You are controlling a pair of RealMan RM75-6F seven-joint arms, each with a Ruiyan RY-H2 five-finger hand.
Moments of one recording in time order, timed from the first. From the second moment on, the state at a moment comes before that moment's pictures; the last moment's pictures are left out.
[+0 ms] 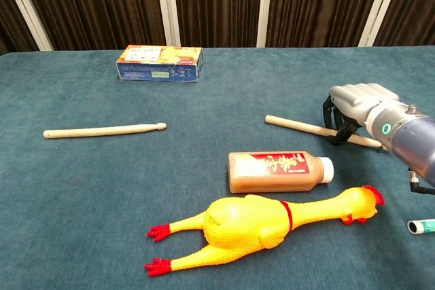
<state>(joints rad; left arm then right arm) -0.03 -1.11 -0.08 -1.60 1.43 1.55 0.20 0.75 -1.81 0.26 -1.20 -0.72 1.09 -0.74</state>
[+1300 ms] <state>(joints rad) -0.25 -1.01 -0.16 -1.67 1.26 1.19 0.30 0.68 -1.50 0.30 -1.41 -1.25 1.08 0.04</state>
